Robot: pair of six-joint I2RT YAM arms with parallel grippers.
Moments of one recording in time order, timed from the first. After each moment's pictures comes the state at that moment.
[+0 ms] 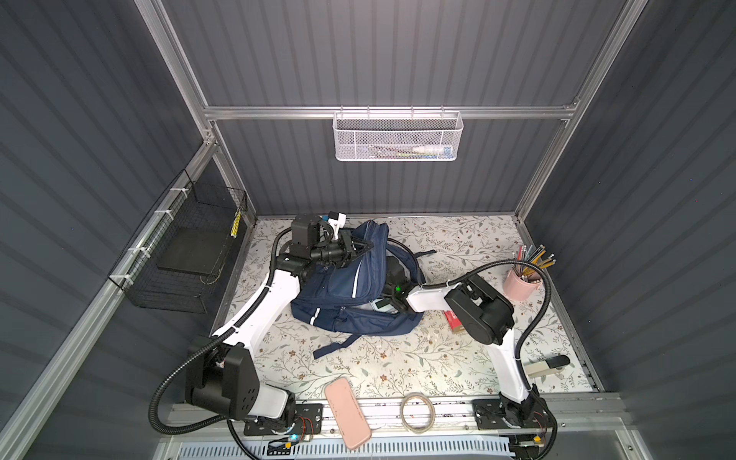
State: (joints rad) left arm -0.33 1.43 1.19 -0.16 0.82 -0.96; right arm 0.80 2.22 1.30 0.80 -0.53 0.84
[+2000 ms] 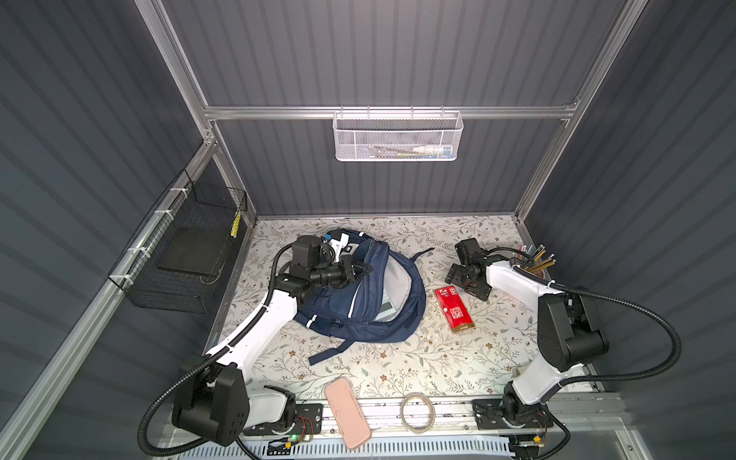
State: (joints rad) left arm -0.35 1.31 0.97 -0.15 0.80 -0.77; right arm 0.25 1.71 1.12 -0.63 0.23 0.74
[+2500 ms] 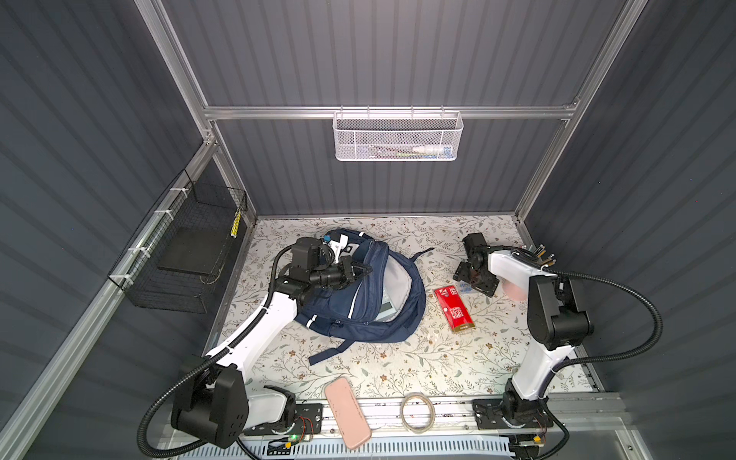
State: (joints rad) left arm -0.35 1.30 0.94 -0.12 0.79 -0.80; right arm 0.16 1.86 1.26 -0.72 0.21 0.69
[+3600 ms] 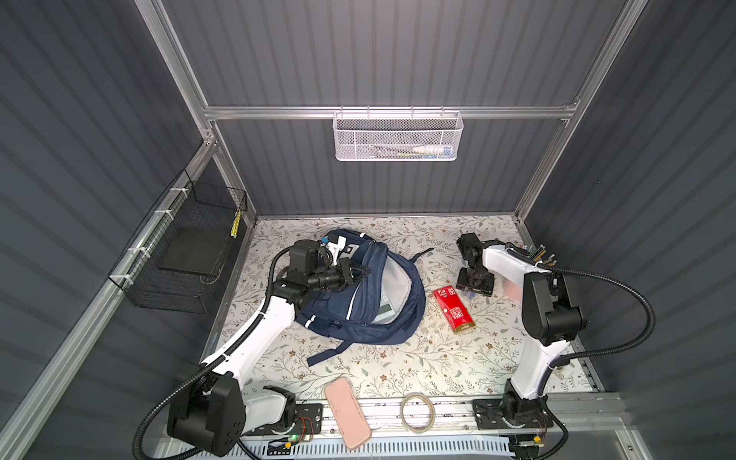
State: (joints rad) left arm -0.35 1.26 0.92 -0.12 0.78 -0.81; right arm 0.18 1.90 1.33 -0.93 0.25 0.56
